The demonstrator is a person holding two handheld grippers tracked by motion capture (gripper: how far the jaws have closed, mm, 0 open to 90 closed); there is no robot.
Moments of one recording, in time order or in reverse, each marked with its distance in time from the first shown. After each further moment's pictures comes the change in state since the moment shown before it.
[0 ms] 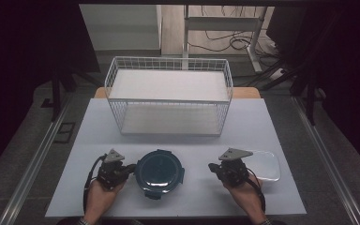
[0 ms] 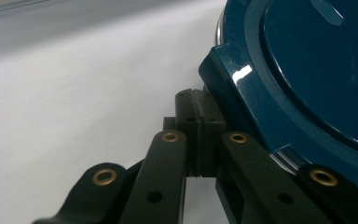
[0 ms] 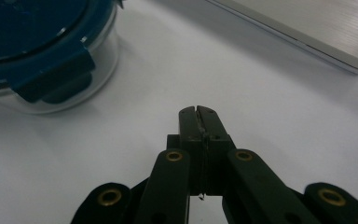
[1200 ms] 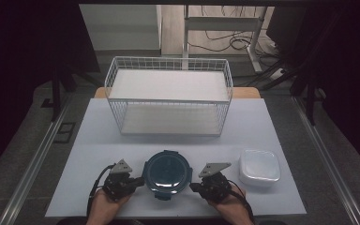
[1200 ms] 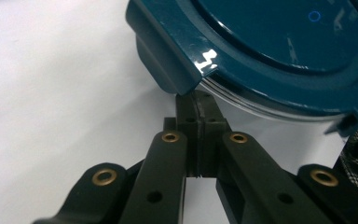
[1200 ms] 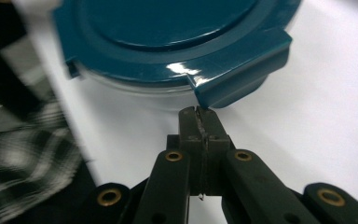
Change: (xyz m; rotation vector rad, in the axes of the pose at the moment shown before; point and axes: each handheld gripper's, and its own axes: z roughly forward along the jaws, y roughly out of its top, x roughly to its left) left arm -0.029 -0.012 0.003 0.048 -0.176 0.088; right arm 0.054 -0.005 0.018 0.099 0.191 -0.079
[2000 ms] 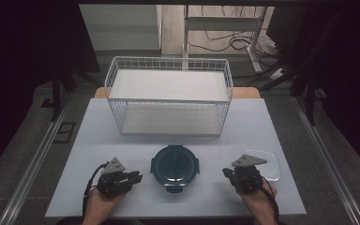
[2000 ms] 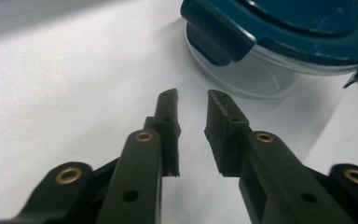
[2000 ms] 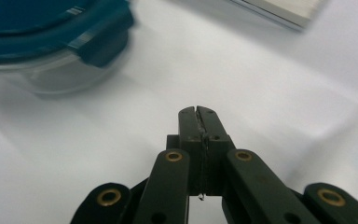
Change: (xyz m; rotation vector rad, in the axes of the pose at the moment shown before) left arm 0.018 -0.011 -0.011 -0.081 0.042 0.028; right arm -0.056 -0.033 -0.057 -0.064 -0.297 0.141
